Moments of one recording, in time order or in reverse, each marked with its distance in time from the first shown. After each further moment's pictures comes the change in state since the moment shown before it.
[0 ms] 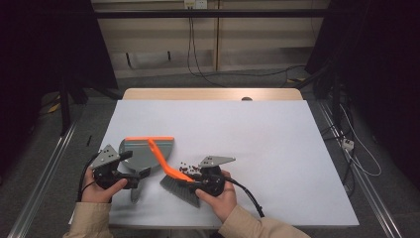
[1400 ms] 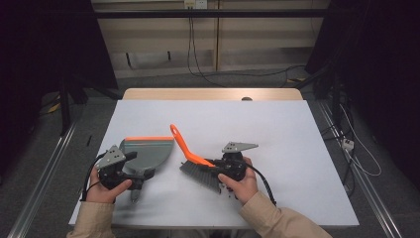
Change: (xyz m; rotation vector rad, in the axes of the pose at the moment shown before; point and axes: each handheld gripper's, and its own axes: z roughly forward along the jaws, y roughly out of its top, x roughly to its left) left arm -0.006 0.001 0.008 0.022 -0.017 0.018; right arm -0.051 0.016 -0.042 -0.046 -0.008 -0.055
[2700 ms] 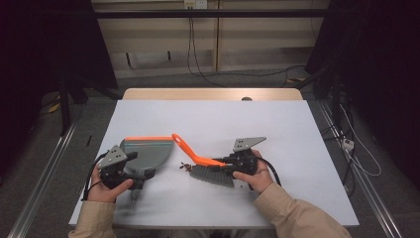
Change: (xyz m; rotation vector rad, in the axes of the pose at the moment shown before) left arm 0.001 -0.002 0.005 0.018 0.005 0.000; right arm -0.040 -0.002 -0.018 0.073 0.160 -0.155
